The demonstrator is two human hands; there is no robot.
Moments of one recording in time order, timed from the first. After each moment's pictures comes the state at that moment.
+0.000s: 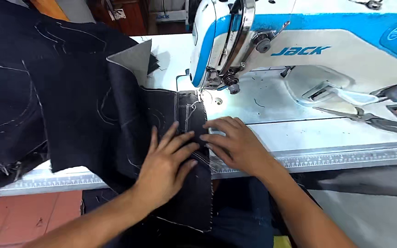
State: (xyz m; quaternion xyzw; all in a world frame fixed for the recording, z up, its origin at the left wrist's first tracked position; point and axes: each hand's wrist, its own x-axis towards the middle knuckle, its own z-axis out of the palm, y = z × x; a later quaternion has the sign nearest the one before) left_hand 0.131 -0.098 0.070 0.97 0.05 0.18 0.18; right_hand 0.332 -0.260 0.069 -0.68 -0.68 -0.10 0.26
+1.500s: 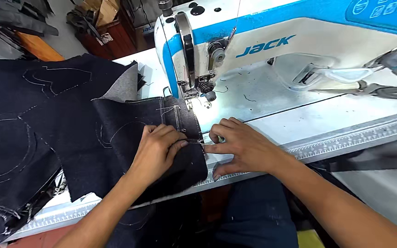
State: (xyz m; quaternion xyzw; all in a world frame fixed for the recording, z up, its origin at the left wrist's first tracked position) left_hand 0.185 -0.046 0.096 0.97 -0.04 0.18 0.16; right_hand 0.354 -0.272 0.067 -0.64 -0.71 -0.10 0.26
